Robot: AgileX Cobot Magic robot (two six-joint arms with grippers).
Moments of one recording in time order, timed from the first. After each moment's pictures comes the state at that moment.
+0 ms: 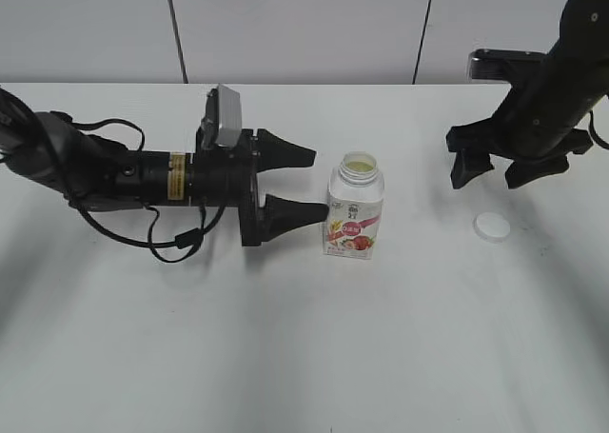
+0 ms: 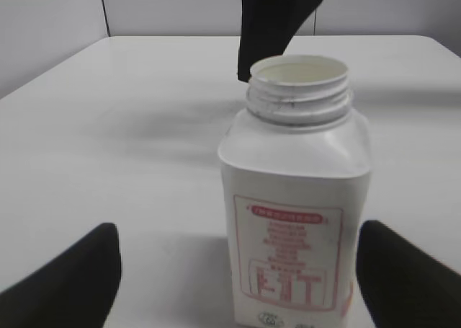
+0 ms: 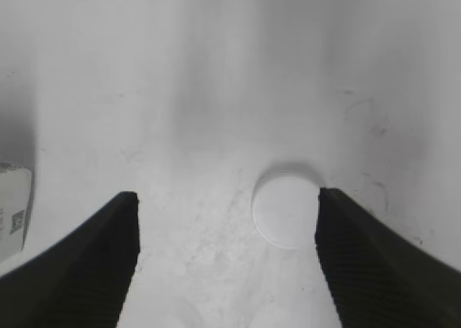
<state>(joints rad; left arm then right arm) -0.27 2.37 -1.28 1.39 -1.20 -0.52 0.18 1.95 -1.28 0.16 0.70 -0.04</state>
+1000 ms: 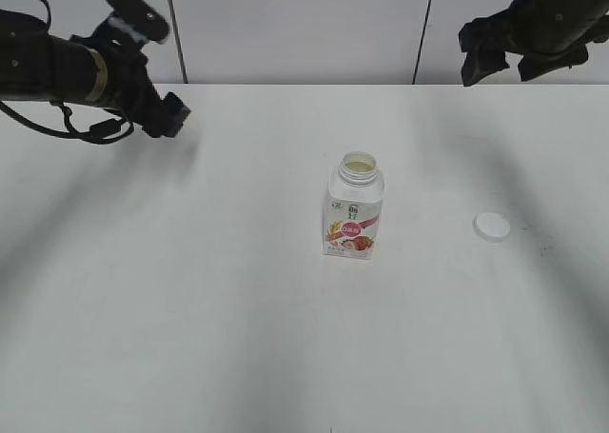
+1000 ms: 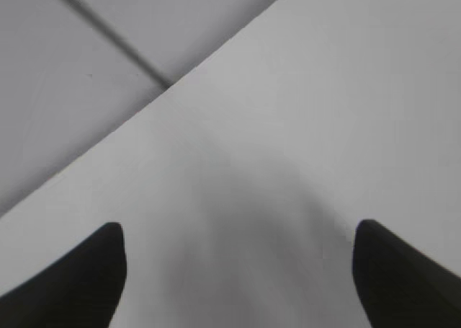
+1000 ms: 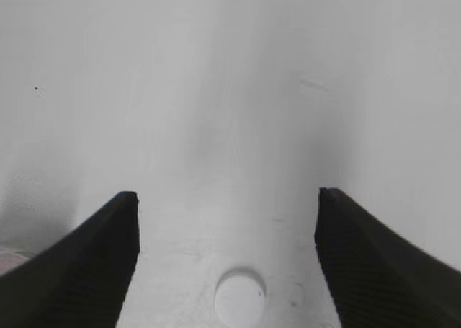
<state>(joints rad) -0.20 2.02 -1.28 1.49 -0.05 -0.90 0.19 1.87 -1.51 0.04 0.76 -0.04</state>
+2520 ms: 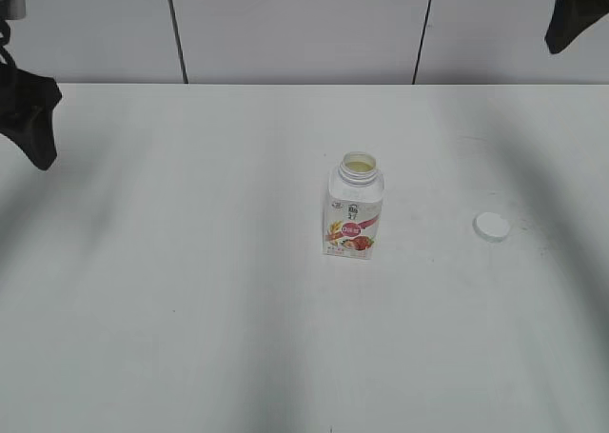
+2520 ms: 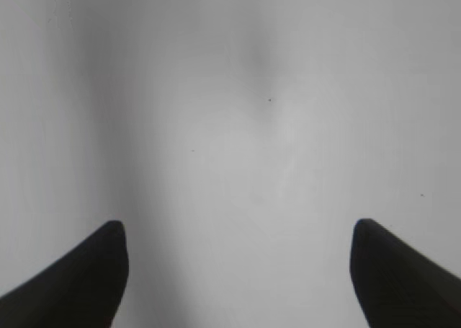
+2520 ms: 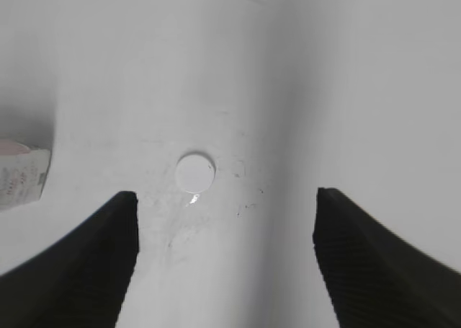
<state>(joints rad) -0.10 1.69 -1.38 0.08 1.21 -0.01 0.10 1.76 -1.70 0.05 1.21 -0.11</state>
